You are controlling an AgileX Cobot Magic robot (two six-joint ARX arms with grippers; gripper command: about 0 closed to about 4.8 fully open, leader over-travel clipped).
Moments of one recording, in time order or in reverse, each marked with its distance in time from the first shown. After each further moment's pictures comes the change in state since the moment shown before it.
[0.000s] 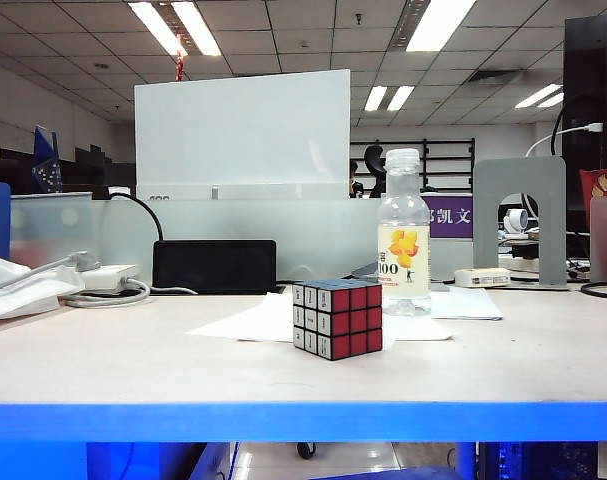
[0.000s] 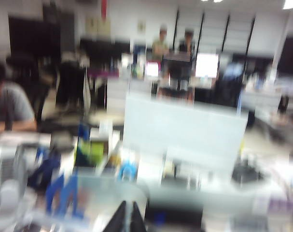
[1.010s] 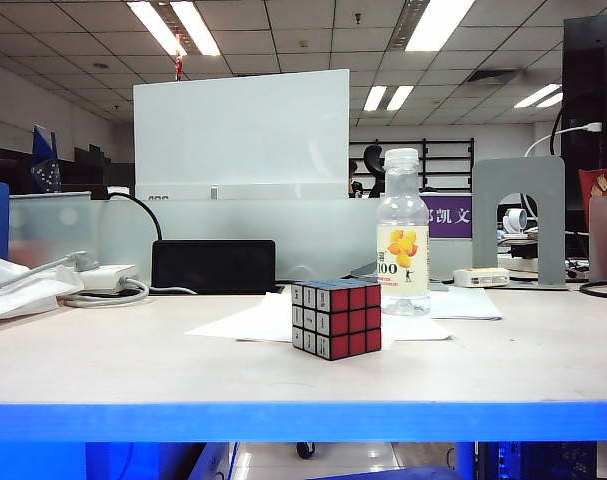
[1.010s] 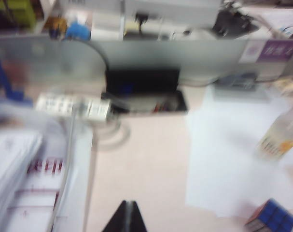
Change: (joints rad) left arm 0.000 -0.294 -1.281 0.505 0.177 -0.032; right arm 0.000 -0.065 -0.472 0.127 0.111 0.154
